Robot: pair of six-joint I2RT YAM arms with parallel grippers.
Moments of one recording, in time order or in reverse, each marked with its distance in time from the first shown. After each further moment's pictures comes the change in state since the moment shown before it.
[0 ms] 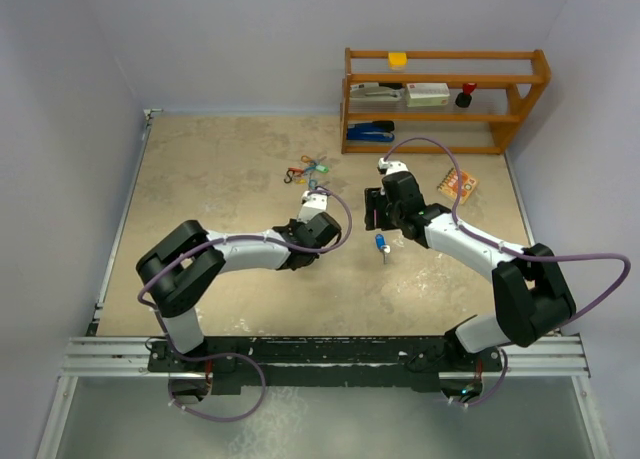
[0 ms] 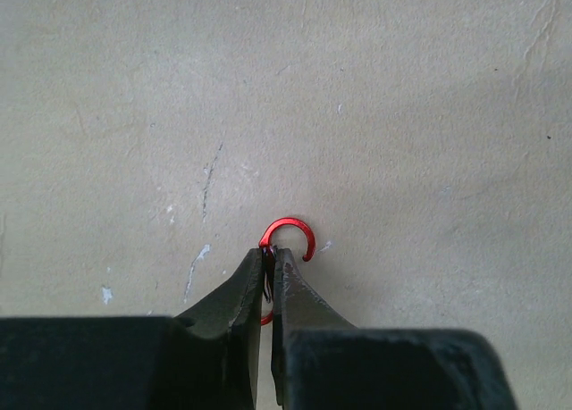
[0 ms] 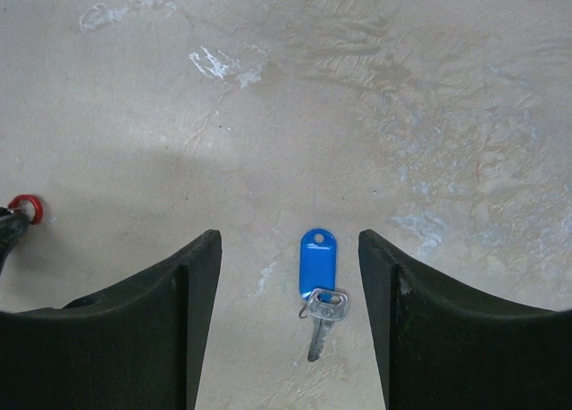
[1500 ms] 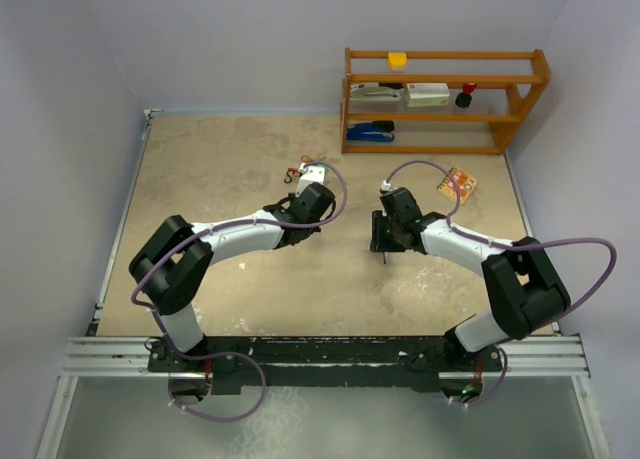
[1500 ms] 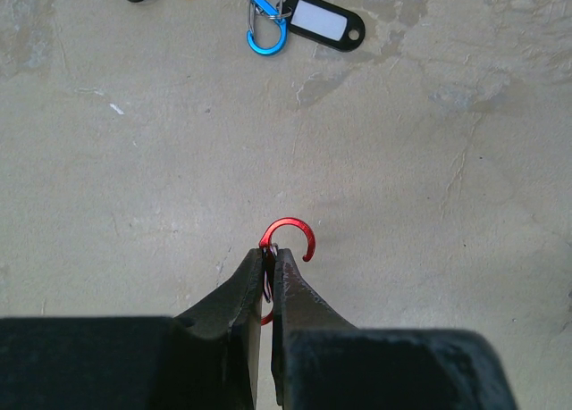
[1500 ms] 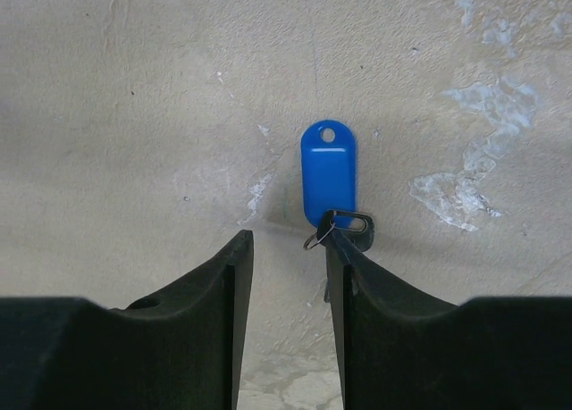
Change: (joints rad) left arm 0.107 -0.019 0.143 -0.017 0.077 0.098; right arm 0.000 0.045 -0.088 -0.099 -0.105 0.150
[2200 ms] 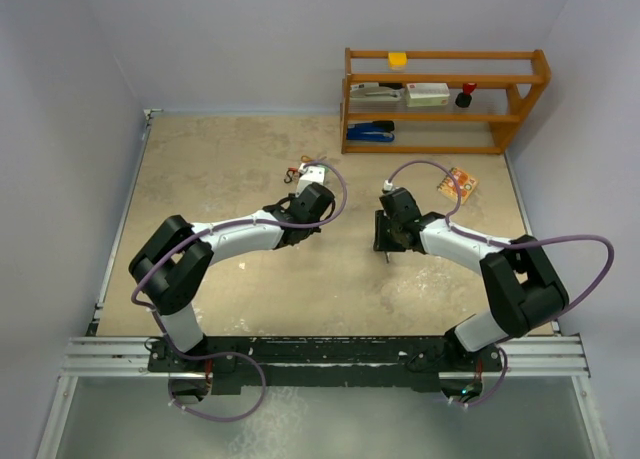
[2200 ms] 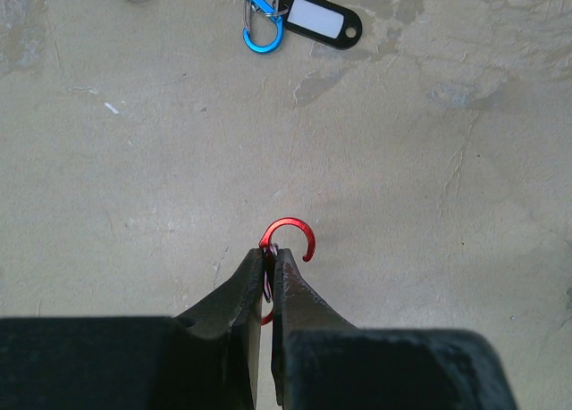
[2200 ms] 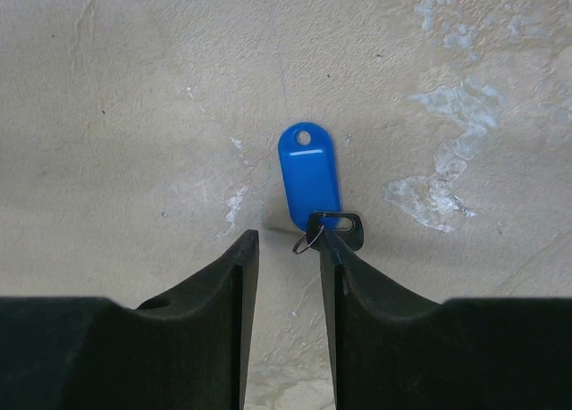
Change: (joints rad) left arm 0.005 0.000 -0.005 0.007 0.013 0.000; right arm 0.000 0.013 0.000 0.001 0.050 0.017
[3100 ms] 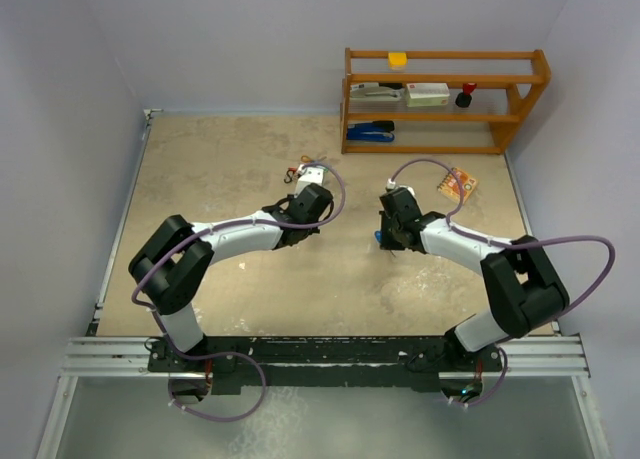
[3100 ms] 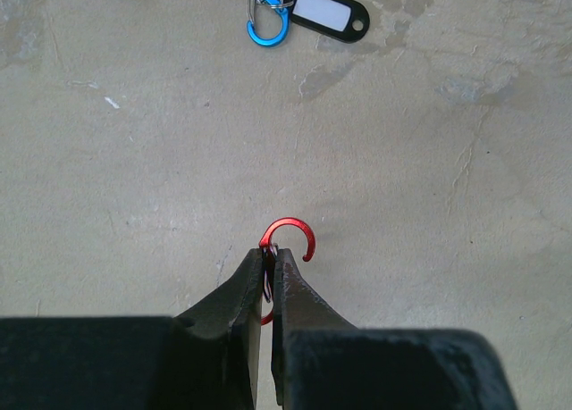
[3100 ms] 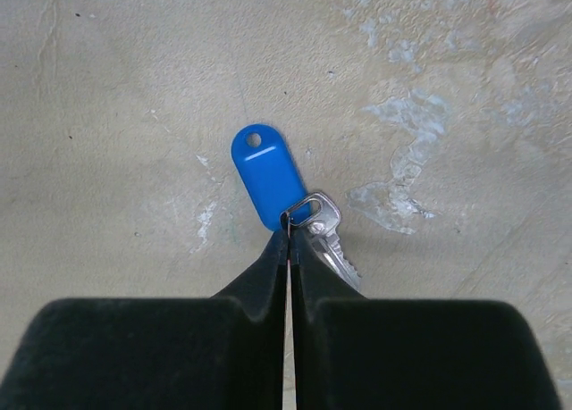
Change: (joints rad) left arm 0.006 0.000 -0.014 0.009 0.008 0.000; right arm 0.000 0.004 0.004 -0.007 0.082 0.007
